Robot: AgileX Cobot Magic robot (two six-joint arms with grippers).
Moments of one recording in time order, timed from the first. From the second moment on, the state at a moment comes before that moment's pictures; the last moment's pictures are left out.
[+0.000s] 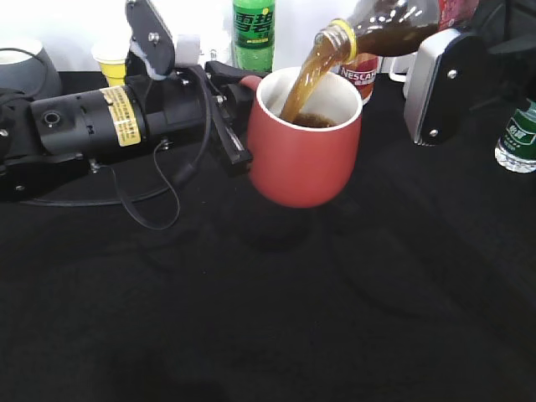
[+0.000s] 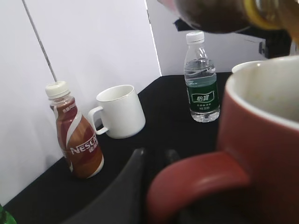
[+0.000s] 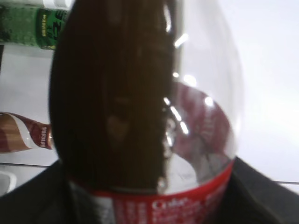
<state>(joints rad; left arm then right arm) -0.53 1.75 -0.86 0.74 -0.88 -0.28 0.41 1.37 -0.64 -0.15 -0.75 -1.55</state>
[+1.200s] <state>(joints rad) -0.08 1.93 -0.86 0.56 -1.03 -0.20 0.41 1.37 -0.64 -0.13 -0.77 -0.12</state>
